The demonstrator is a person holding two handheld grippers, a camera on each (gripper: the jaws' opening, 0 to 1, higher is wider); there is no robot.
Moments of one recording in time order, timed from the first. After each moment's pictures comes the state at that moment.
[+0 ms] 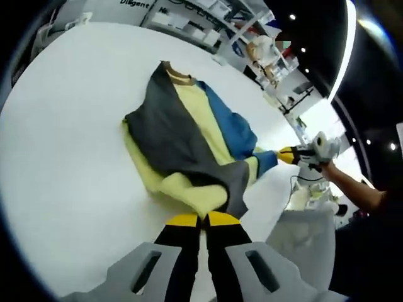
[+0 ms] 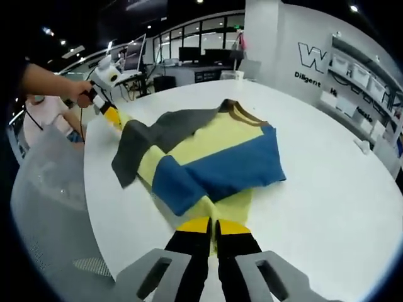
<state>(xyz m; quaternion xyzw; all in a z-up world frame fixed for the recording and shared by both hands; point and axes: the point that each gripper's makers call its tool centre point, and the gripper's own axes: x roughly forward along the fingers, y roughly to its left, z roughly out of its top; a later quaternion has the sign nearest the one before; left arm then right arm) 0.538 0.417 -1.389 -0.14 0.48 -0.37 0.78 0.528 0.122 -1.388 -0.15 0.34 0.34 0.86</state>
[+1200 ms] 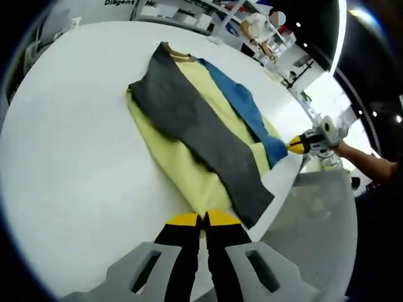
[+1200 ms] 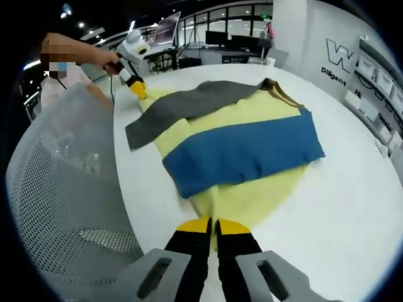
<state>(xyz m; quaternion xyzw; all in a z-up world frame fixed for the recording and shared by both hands) 0.488 0.443 -1.423 -0.05 0.51 -0.37 0.78 0.449 0.143 -1.433 -0.20 0.38 0.40 0.81</state>
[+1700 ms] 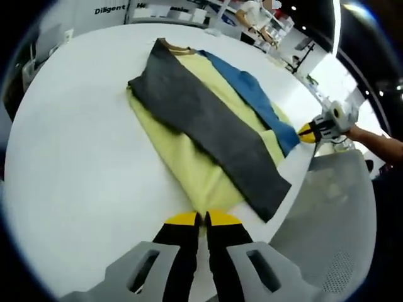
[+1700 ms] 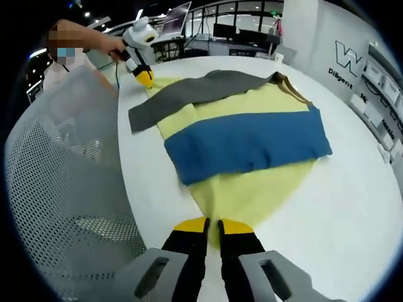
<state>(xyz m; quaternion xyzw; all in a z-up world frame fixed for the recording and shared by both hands) 0.487 0.451 -1.439 0.02 0.51 -0.36 0.79 0.439 0.141 -1.446 -0.22 0.39 0.40 0.80</state>
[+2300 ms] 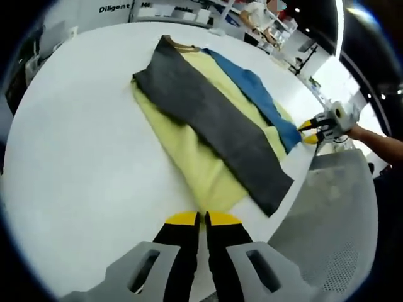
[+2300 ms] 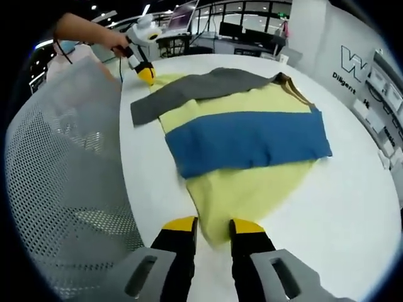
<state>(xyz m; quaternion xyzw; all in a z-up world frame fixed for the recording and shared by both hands) 0.477 0.458 -1.444 0.01 0.52 -0.36 0.78 0.439 0.133 -1.444 -0.24 0.39 0.41 0.79</state>
